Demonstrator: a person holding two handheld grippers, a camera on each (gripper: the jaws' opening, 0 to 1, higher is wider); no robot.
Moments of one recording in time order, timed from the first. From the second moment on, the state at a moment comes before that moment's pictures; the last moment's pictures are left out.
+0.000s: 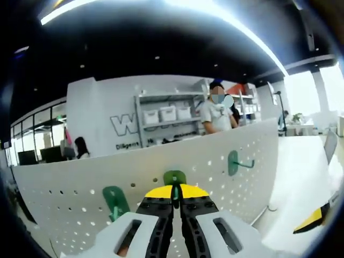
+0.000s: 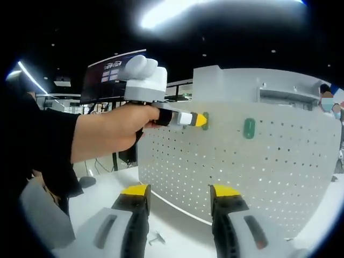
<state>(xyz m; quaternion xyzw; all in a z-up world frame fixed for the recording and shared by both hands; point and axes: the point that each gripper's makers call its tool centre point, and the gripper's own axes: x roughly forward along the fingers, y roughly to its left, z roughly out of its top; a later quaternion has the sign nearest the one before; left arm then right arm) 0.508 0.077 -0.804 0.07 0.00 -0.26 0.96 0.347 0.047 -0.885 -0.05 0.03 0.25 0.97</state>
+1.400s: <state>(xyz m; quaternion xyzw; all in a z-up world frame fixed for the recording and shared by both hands) 0.519 0.074 -0.807 0.10 -0.02 -0.15 0.98 0.343 0.046 -0.879 -0.04 0.03 0.26 0.97</state>
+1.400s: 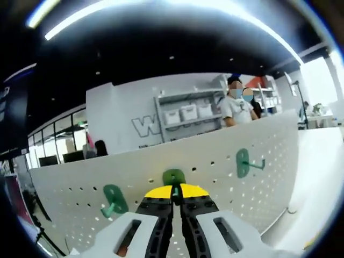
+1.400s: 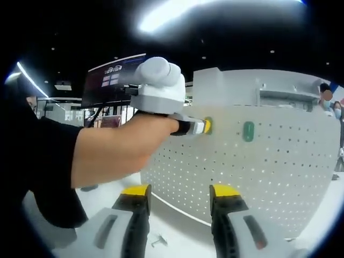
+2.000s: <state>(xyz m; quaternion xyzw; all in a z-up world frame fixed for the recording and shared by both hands) 0.518 0.069 -0.811 0.10 -0.04 -0.15 0.98 0.347 0.032 -0.882 -0.02 0.03 0.24 0.97</state>
